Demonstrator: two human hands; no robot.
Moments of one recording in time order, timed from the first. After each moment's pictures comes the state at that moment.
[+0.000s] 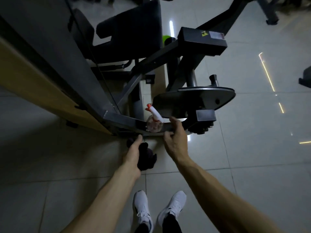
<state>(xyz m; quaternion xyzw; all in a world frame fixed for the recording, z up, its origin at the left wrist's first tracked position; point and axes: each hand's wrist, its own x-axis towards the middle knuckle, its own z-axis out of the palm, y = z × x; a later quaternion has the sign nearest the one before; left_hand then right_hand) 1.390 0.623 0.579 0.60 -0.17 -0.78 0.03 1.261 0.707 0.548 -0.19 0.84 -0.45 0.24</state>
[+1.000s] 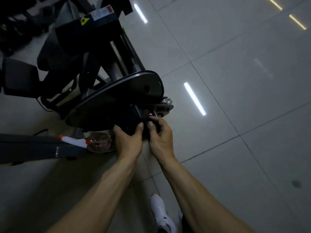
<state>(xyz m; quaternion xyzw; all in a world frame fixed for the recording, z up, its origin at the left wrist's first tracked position) 1.161 0.751 0.535 0.56 -0.71 -0.42 0.08 1.133 0.823 0.470 0.05 0.66 -0.71 0.22</state>
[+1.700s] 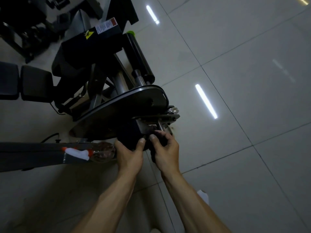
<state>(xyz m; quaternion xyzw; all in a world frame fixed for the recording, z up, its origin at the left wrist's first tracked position) 1.159 0.748 0.528 0.56 -0.70 -0.44 0.08 1.119 0.824 0.457 0.15 0.56 -0.77 0.27</state>
